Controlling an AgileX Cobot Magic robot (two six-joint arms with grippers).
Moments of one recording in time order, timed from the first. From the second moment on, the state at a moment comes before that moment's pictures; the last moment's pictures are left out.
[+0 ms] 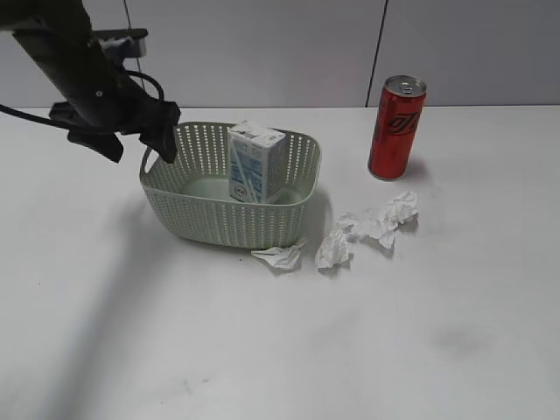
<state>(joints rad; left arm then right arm) -0.31 1.97 -1.50 -0.22 0.84 -0.01 0.31 1.00 -1.11 0.08 1.22 0.04</state>
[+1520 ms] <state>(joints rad) -0.31 0.65 -0.62 -0.05 1.14 0.01 0.31 0.39 -0.51 0.06 1.05 0.04</state>
